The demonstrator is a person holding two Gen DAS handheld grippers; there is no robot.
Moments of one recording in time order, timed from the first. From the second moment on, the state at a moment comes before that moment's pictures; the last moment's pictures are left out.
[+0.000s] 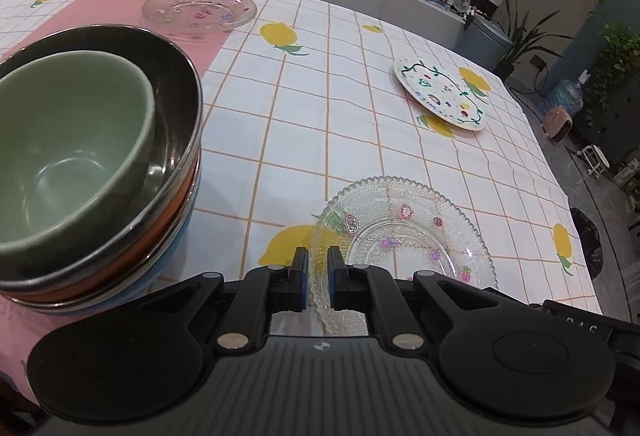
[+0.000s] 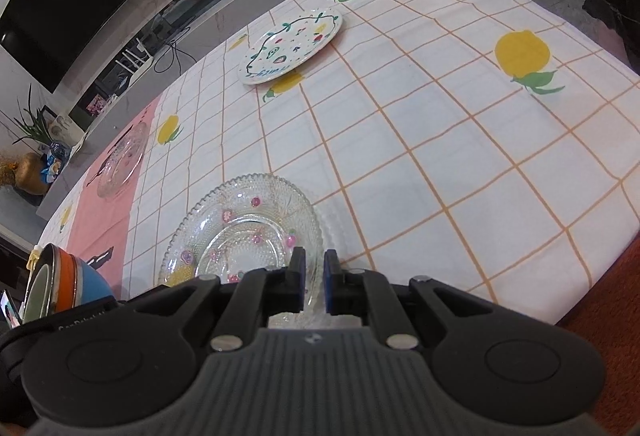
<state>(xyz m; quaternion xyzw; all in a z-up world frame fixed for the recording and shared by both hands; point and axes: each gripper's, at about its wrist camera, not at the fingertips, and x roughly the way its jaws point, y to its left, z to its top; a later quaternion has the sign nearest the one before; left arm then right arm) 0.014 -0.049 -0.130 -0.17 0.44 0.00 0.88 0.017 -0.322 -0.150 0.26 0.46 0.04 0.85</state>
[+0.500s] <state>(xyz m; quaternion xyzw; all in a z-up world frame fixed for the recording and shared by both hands) 0.005 -0.058 -0.080 -0.12 0.39 -0.04 0.91 0.010 -0.305 -0.112 0.19 0.40 0.03 0.90</state>
